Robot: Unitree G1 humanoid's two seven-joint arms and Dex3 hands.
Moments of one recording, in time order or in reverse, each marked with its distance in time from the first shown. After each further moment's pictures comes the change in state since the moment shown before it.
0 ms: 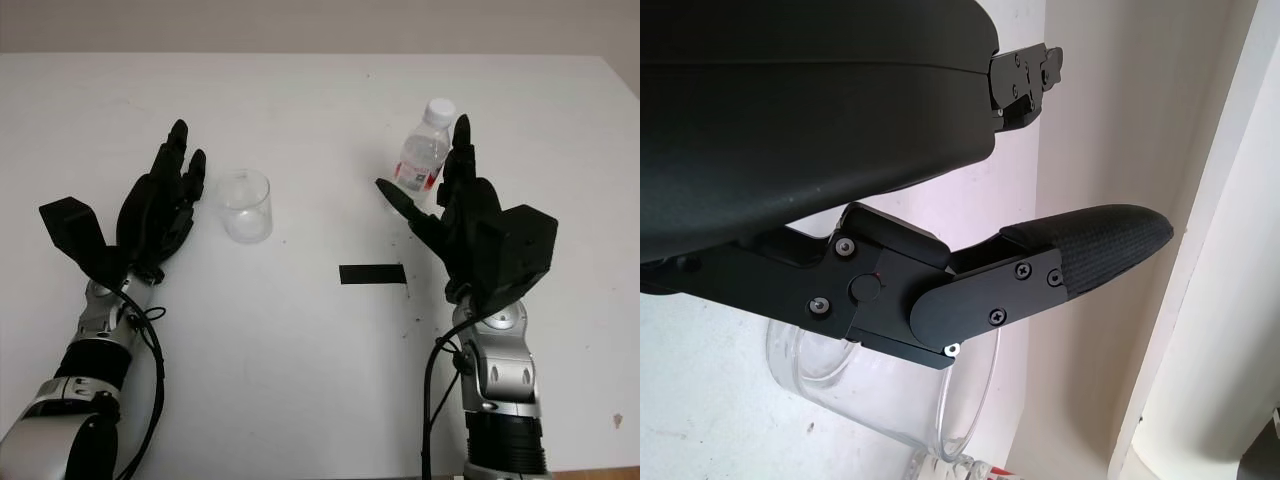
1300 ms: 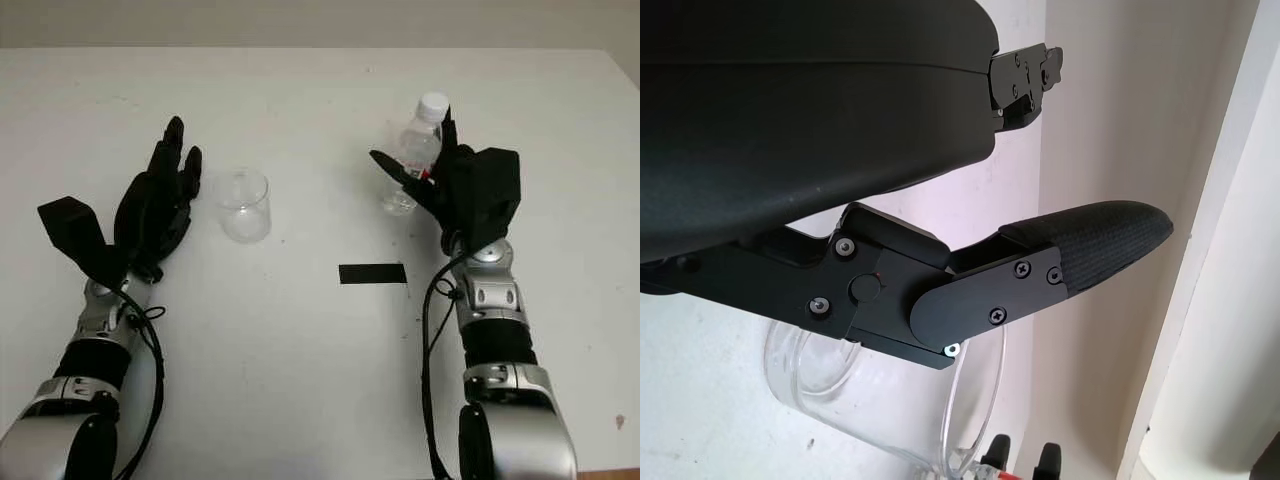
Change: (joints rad) left arm 0.000 -0.004 -0.006 -0.005 0.009 -0.019 0.024; right arm -0.360 -0.084 -0.001 0.598 -0.023 -0.187 0.055
